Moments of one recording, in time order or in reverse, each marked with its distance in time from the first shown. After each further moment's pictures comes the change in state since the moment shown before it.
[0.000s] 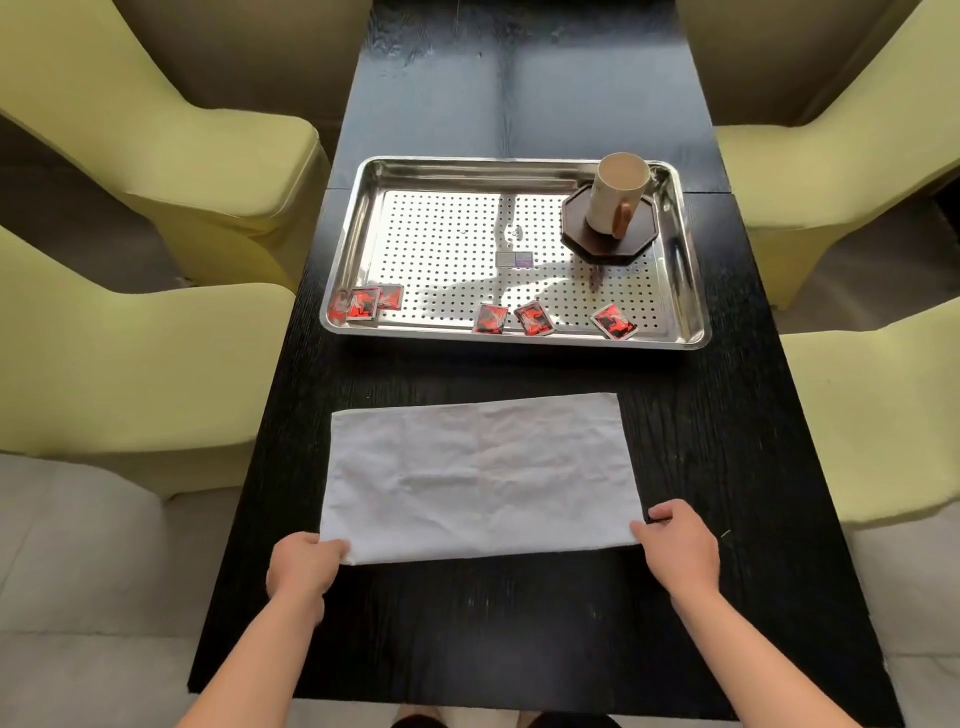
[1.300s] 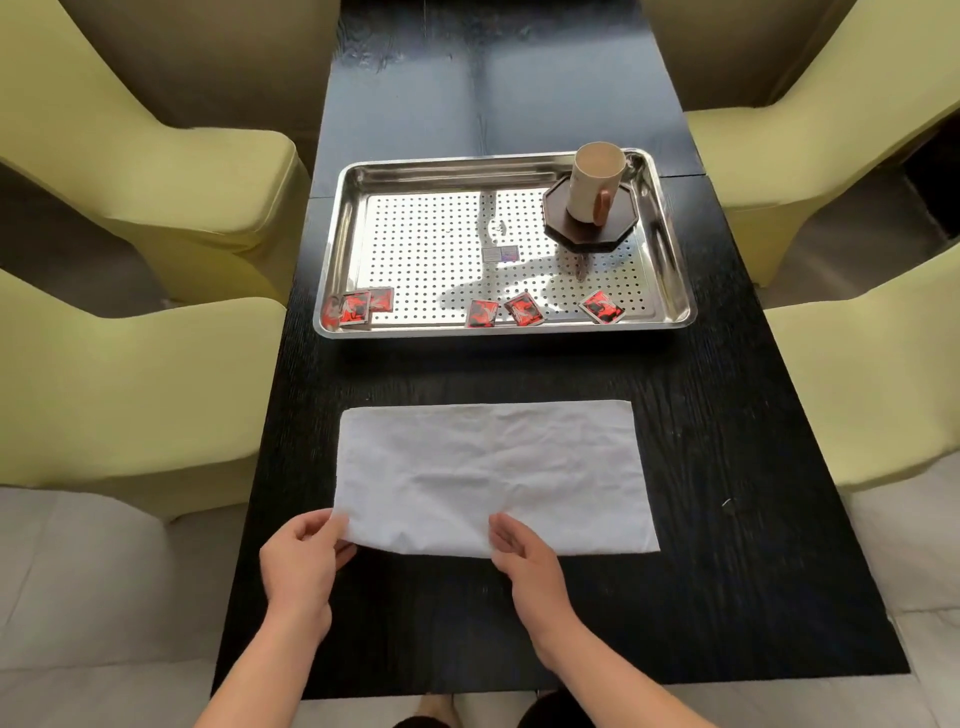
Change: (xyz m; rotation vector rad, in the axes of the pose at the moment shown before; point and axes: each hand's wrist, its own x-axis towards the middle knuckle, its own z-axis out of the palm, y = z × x) left_hand -0.035 0.017 -0.029 -0.489 -0.076 0.177; right_hand -0.128 -0.051 0.095 0.673 -0.596 -0.002
